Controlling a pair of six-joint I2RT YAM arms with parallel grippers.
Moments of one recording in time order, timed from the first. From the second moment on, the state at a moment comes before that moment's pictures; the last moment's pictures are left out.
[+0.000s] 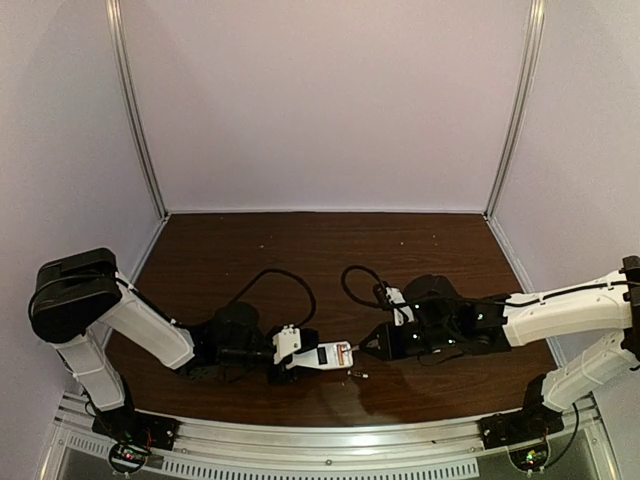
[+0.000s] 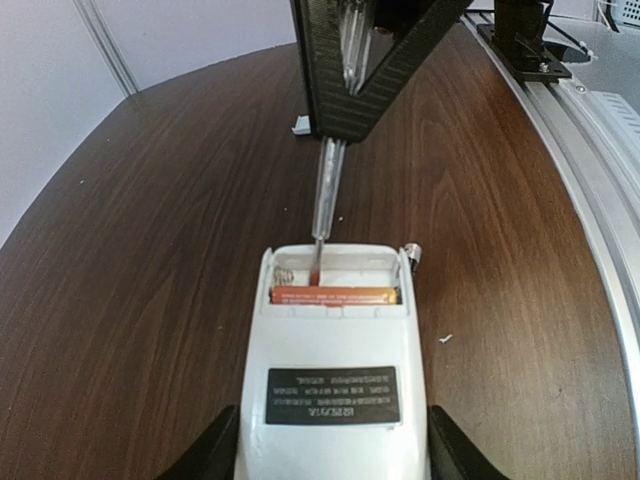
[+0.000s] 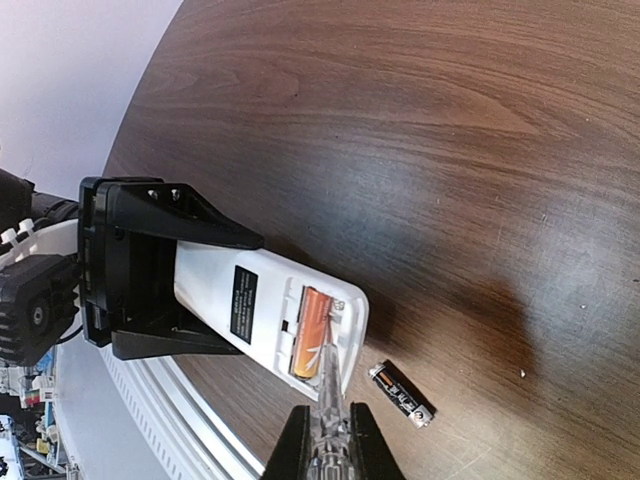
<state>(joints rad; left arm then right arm) -1.04 1.72 0.48 0.80 0.28 0.36 1.03 1.34 0.66 -0.02 -0.10 0.80</state>
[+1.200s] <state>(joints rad) -1.01 1.72 0.50 0.76 0.49 0.36 1.08 1.25 0.53 0.10 -0.11 0.44</state>
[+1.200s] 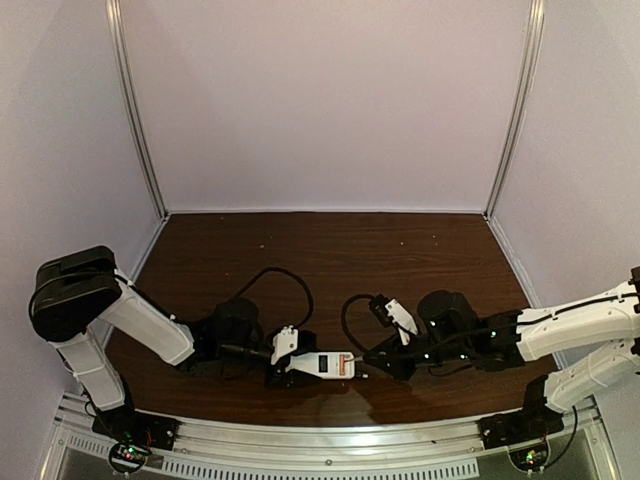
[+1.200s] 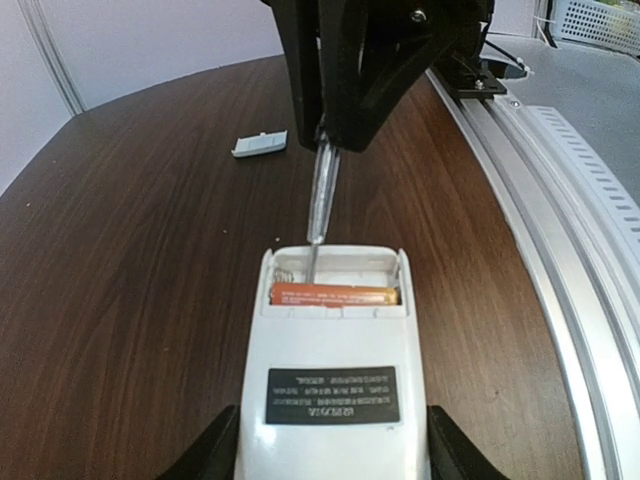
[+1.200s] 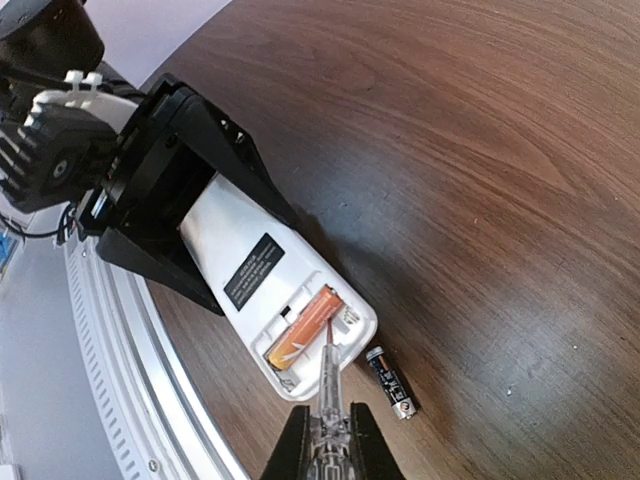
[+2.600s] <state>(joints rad) -1.00 1.72 0.50 0.72 0.54 0.35 1.09 1.30 0.46 0.27 -0.10 0.35</state>
